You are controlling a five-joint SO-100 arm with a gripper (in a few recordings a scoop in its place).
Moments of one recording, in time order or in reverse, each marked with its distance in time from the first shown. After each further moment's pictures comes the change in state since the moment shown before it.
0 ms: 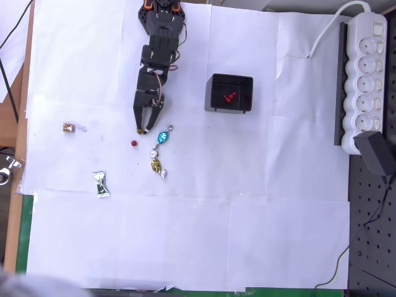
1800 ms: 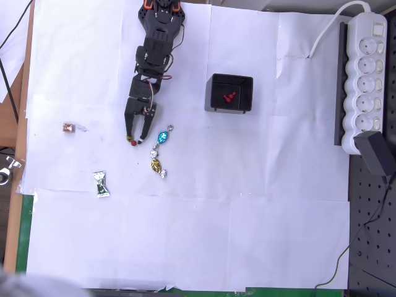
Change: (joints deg) arm 4.7 2.6 10.2 5.8 -0.6
